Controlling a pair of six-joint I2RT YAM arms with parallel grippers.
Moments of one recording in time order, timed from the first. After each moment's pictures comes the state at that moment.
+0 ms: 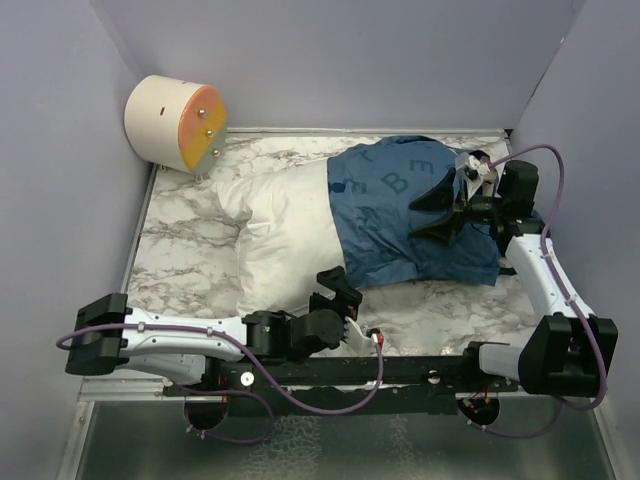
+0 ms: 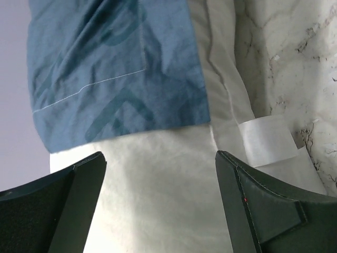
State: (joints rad) left arm -1.50 1.13 0.69 -0.07 -0.69 0.90; right arm -0.07 1.24 0.92 -0.09 -1.45 -0.21
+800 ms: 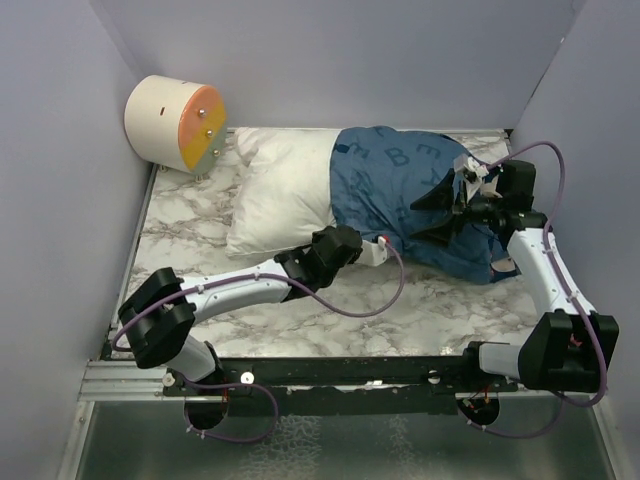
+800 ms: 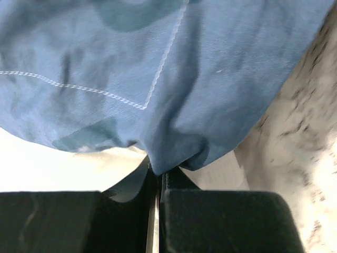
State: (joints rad) left arm -1.06 1.50 0.93 -0.01 -0.61 0.85; right arm -0.07 1.27 0.96 -0.27 -1.45 -0.38
